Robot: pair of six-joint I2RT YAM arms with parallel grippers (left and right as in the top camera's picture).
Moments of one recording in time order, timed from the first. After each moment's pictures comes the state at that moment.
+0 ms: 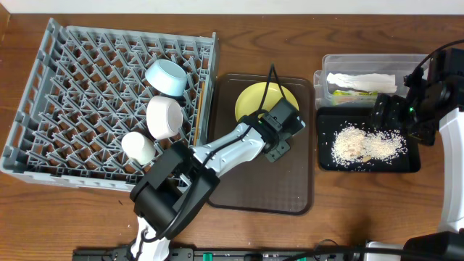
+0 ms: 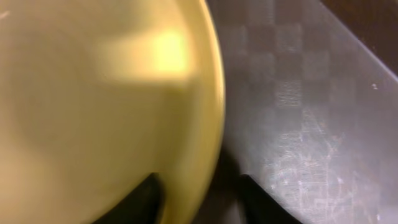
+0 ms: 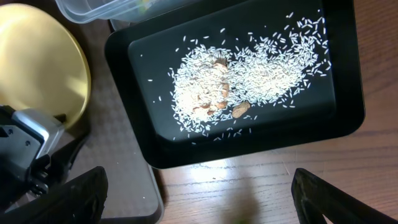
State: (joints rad) left arm -0.79 2.01 1.29 -0.48 0.04 0.12; right arm -0.22 1.51 1.47 -1.32 -0.14 0.15
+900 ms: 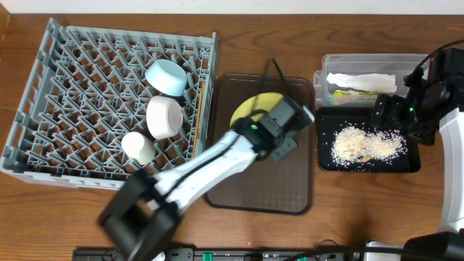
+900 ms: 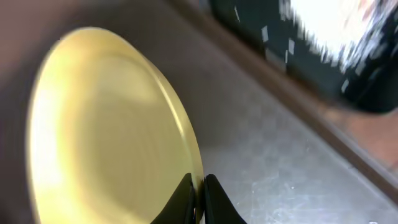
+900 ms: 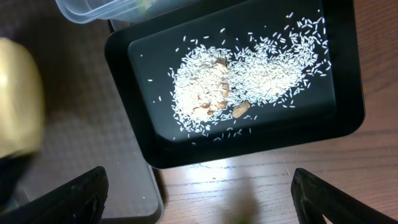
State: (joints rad) left arm -0.83 1.77 1.28 -0.51 -0.01 0.10; right arm -0.22 1.51 1.47 -1.32 -0.13 0.15
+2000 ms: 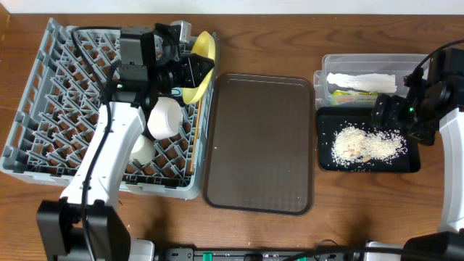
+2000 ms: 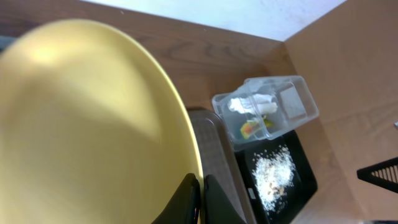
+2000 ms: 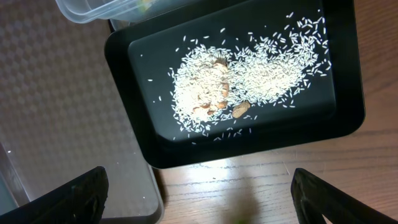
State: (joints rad) left arm -0.10 1.59 1.28 -0.34 0.72 -0.32; right arm -0.22 1.51 1.47 -1.32 -0.14 0.15
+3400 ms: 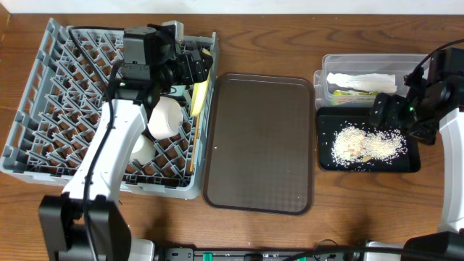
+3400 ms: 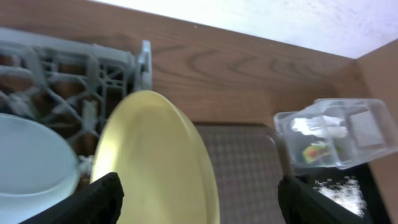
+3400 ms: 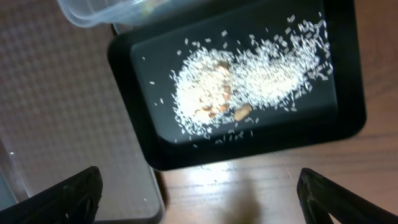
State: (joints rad) left arm -0.10 1.60 1.28 -0.35 0.45 -0.30; right arm -0.22 1.51 1.47 -1.31 -0.14 0.15
